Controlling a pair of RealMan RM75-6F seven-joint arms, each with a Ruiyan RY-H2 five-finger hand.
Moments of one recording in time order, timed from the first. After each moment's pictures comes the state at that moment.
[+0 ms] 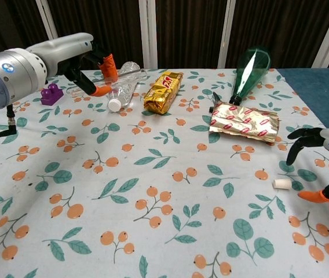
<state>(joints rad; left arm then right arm) -0.81 -1.59 -0.34 -1.55 0.91 1.05 0.42 0.30 -1.54 0.11 -1.65 -1.22 1.19 -0.38</state>
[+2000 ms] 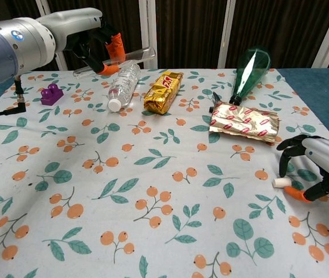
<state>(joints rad) -0.92 -1.53 -0.35 -1.62 0.78 1.08 0.49 0.35 -1.66 0.11 -1.44 -1.23 1.17 -0.35</state>
